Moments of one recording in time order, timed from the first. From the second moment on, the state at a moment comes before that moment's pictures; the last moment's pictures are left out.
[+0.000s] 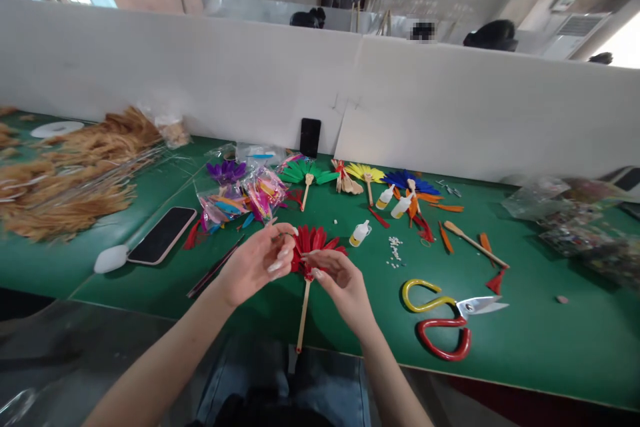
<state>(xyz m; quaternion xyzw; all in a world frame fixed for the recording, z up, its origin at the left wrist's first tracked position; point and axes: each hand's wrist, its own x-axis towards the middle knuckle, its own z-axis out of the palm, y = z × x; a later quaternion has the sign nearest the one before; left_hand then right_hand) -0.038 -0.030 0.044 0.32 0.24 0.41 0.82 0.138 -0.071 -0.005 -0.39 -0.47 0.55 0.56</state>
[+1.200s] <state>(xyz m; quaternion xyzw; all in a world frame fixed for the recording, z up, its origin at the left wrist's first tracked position) -0.083 -0.125 -0.044 0.40 0.38 0.52 0.66 0.135 -0.142 -0.017 -0.42 -0.37 0.54 0.62</state>
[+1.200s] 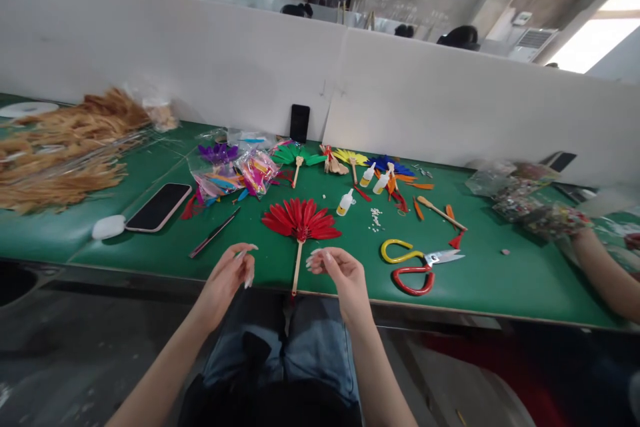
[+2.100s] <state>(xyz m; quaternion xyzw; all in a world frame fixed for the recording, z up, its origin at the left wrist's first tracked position) -0.085 -0.112 -0.064 0.39 0.43 0.52 0.62 0.147 -0.140 -0.023 -0.43 -0.38 0.55 0.61</state>
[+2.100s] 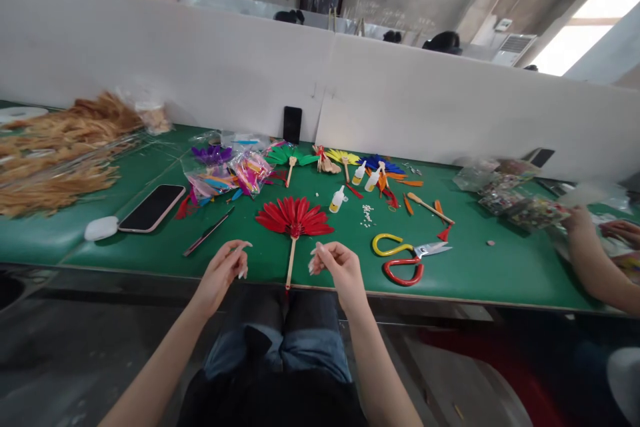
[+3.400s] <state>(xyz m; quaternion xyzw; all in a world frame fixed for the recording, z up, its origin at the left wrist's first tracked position) -0.075 -0.095 -0.066 0.57 0.55 0.47 0.39 0.183 -0.111 -0.080 -0.57 -0.39 0.41 0.60</state>
